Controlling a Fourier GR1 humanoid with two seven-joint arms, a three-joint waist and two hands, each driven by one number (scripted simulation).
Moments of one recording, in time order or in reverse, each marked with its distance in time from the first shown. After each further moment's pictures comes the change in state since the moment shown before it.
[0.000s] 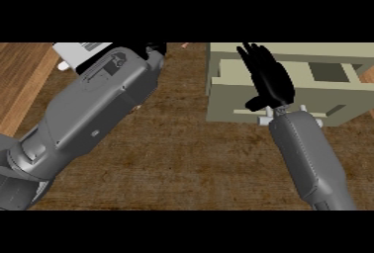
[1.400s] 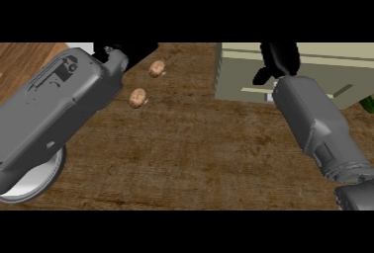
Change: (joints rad) left arm 0.097 0.168 0.033 -0.271 -0.081 -0.001 0.154; right arm -0.420 -0.083 -0.180 0.698 0.077 -0.418 -0.006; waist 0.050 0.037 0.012
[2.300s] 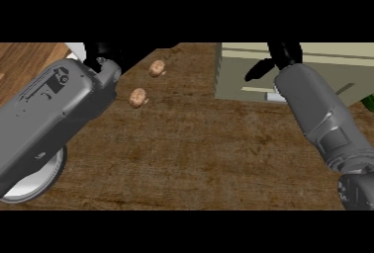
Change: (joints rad) left arm 0.060 0.034 -0.006 -0.100 -0.022 0.004 0.039; right arm -0.093 -0.017 -0.263 0.094 -0.265 0.221 -0.247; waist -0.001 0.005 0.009
